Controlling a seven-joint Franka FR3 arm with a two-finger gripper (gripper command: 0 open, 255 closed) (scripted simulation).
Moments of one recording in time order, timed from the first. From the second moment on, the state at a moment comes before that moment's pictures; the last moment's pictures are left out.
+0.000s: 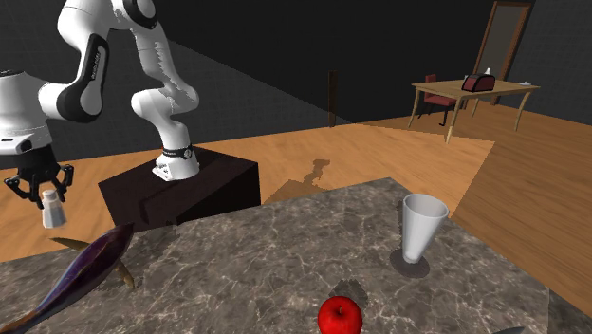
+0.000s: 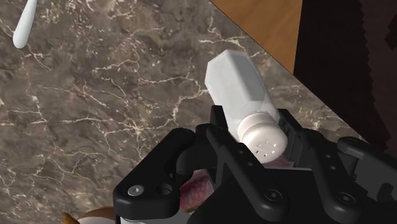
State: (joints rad) arm -0.39 -0.11 -1.03 -2.47 -0.17 2.51 -1.20
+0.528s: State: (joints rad) arm -0.36 0.07 -1.04 -2.50 0.10 2.63 -1.39
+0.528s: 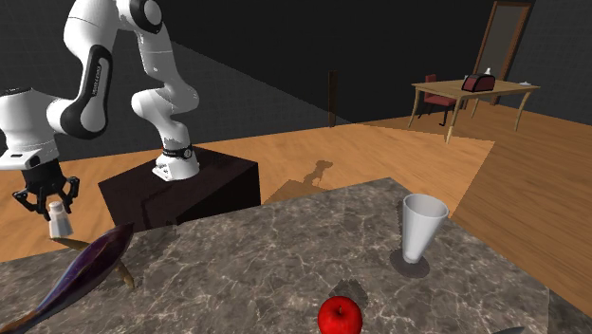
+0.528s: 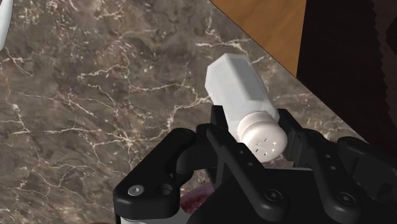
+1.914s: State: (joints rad) arm -0.57 0.31 -0.77 -2.48 0.53 2.75 -1.70
